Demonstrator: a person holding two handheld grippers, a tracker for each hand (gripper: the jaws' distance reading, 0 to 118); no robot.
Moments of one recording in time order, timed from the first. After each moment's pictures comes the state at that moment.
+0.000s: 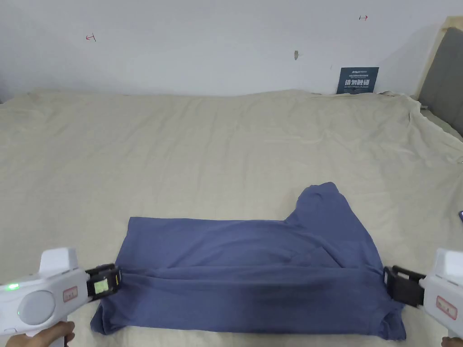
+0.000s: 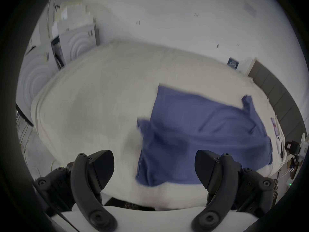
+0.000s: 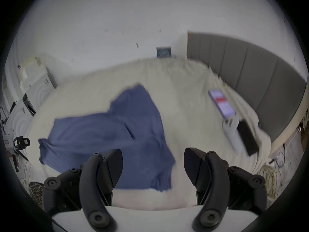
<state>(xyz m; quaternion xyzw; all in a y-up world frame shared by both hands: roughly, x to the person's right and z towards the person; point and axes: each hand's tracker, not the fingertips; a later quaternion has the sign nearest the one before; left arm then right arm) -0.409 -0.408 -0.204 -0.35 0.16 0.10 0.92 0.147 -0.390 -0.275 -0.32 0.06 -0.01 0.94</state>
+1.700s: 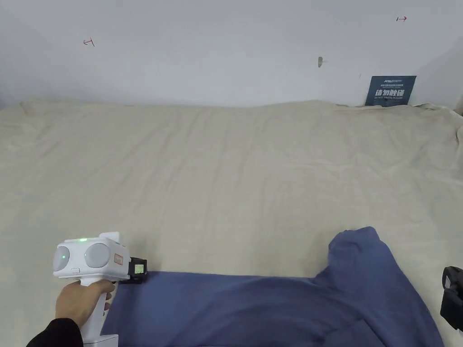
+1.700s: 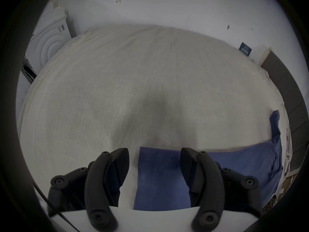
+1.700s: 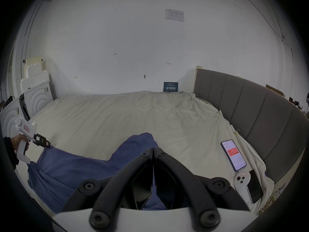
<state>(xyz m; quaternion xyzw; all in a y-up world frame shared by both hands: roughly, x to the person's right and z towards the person) -0.481 -0.510 -0.484 -0.51 0.13 0.10 0.85 0.091 -0.391 -0.397 -0.23 0.05 0.03 0.97</state>
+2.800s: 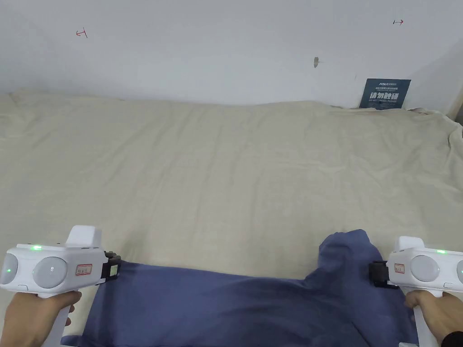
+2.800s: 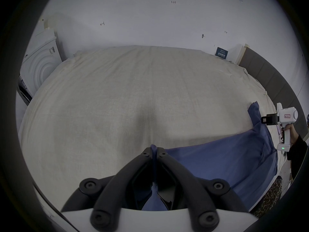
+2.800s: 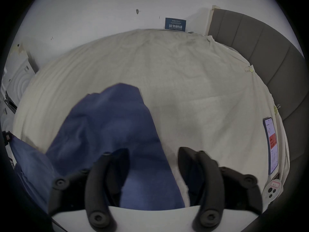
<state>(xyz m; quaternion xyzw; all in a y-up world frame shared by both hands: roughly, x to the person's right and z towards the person) -0.458 -0.449 -0.424 -0.43 0.06 0.06 0.90 0.084 -0.514 -0.590 -0.48 0.05 0.05 0.87</state>
